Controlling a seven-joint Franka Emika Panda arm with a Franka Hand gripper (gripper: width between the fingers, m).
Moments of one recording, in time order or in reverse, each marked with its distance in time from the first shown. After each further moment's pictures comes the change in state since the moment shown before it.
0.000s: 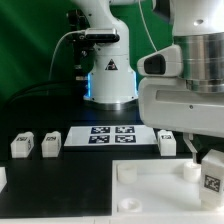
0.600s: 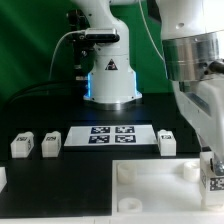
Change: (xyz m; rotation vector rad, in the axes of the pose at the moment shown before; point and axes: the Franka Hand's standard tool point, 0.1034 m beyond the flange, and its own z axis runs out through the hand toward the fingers) arm -0.004 0.003 0.001 0.058 -0.046 0.868
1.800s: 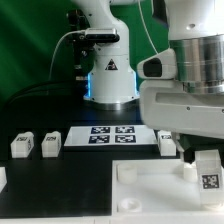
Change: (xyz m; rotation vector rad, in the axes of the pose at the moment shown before) arm 0.005 0.000 0.003 -0.032 0.061 -1.180
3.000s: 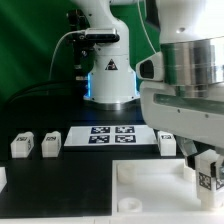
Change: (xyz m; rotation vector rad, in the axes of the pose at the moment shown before) arm 0.003 0.009 0.003 0.018 -0.022 0.788
